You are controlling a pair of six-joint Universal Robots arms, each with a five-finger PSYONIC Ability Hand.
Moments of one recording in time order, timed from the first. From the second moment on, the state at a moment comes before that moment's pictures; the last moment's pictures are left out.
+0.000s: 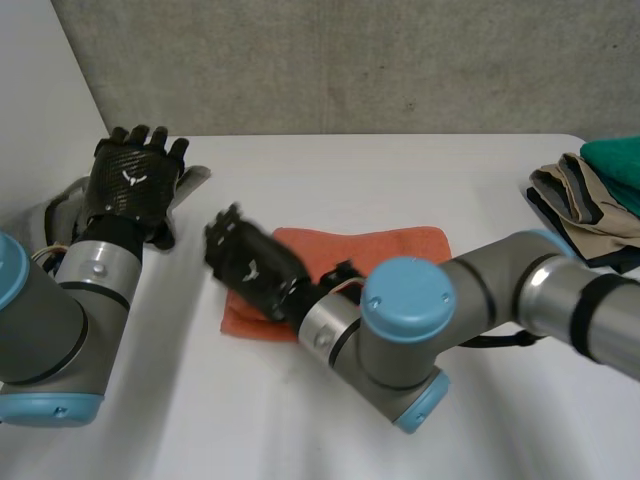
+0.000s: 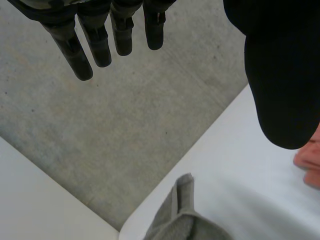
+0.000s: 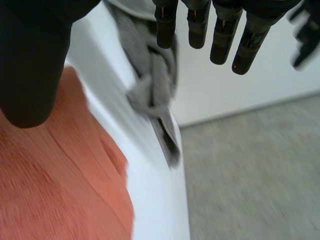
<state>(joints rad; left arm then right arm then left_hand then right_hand) 4.36 -1.75 -1.85 3.73 -1.61 3.66 2.38 -0.76 1.21 -0.46 1.21 2.17 0.19 0.20 0.21 0.20 0.05 0.20 0.22 0.21 0.23 0.06</state>
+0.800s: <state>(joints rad) 4.15 -1.92 -1.72 3.73 -1.61 3.63 1.86 -1.04 1.57 -0.20 1.50 2.57 0.19 0.20 0.21 0.20 0.05 0.87 1.17 1.18 1.19 0.94</state>
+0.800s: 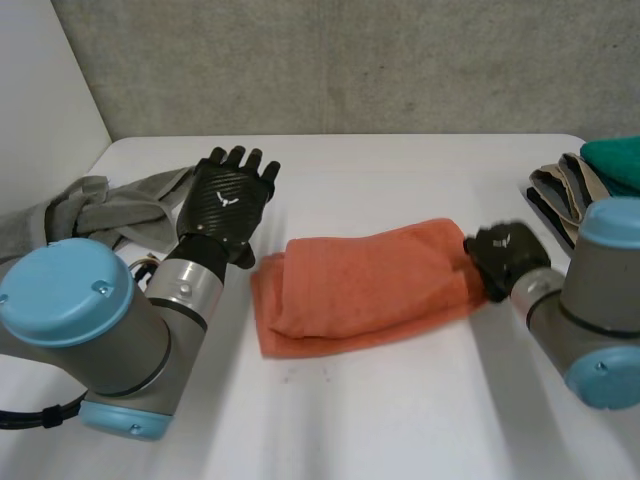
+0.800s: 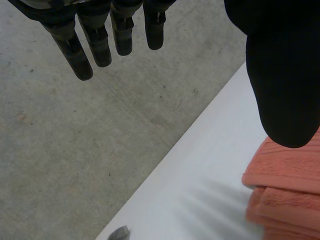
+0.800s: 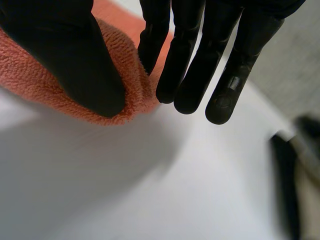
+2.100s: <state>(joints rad) 4.05 -2.24 -1.36 3.18 -1.76 3.34 2.10 -0.72 1.03 0.21 1.34 2.87 0.19 0.20 0.21 0.20 0.05 0.18 0.22 0.21 0.23 0.06</state>
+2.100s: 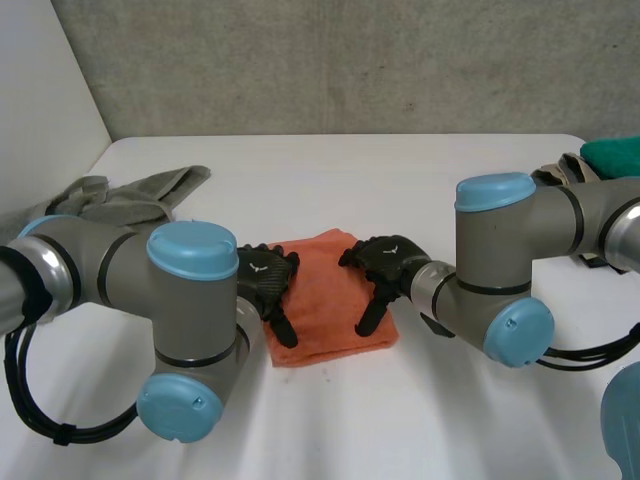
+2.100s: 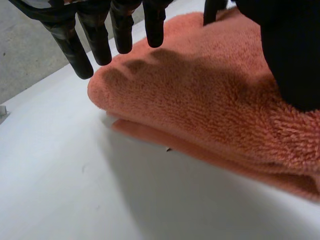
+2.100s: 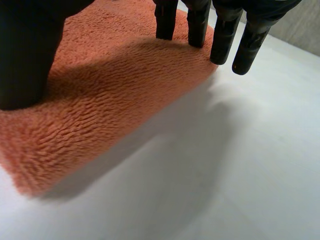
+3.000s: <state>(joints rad) 4.24 -1.74 -1.33 2.95 -1.01 3.39 2.27 -0.92 1.61 -0.47 1.47 2.64 0.19 0.20 0.21 0.20 0.05 0.18 0.22 0.21 0.23 0.06</state>
